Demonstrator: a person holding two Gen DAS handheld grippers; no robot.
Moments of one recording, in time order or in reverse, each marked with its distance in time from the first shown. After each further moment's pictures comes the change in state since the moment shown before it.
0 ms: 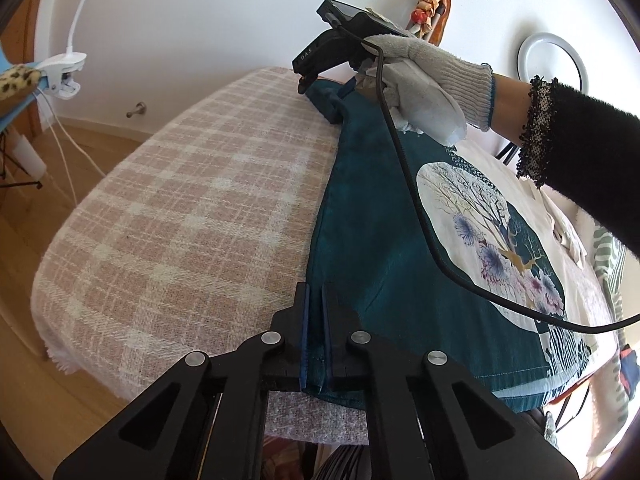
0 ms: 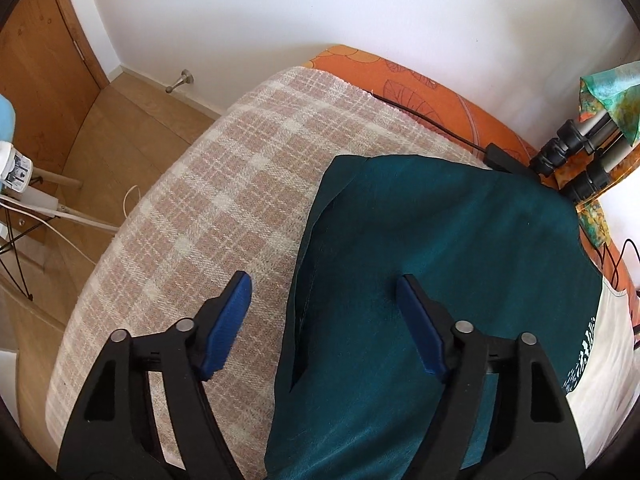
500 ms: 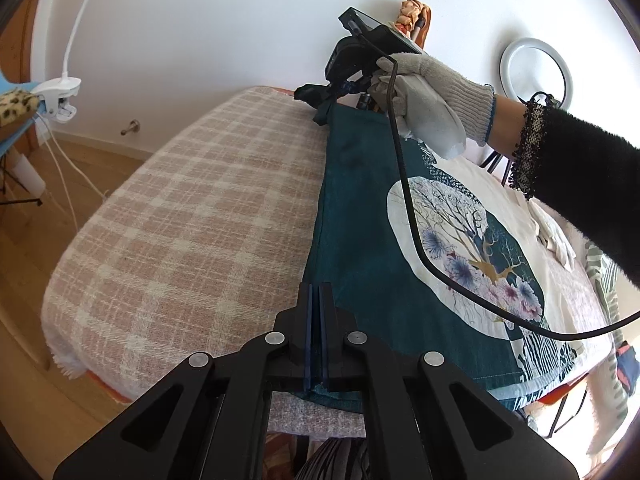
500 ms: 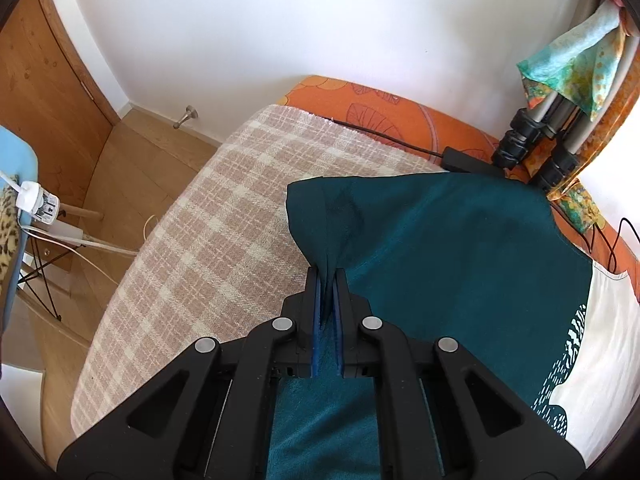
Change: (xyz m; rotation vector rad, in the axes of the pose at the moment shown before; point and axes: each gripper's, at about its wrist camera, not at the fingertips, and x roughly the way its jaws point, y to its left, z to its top) left arm -0.027 -0.023 0.006 0.030 -0.047 -0.029; right arm -0.060 -0.058 -0.011 0.108 -0.125 0.101
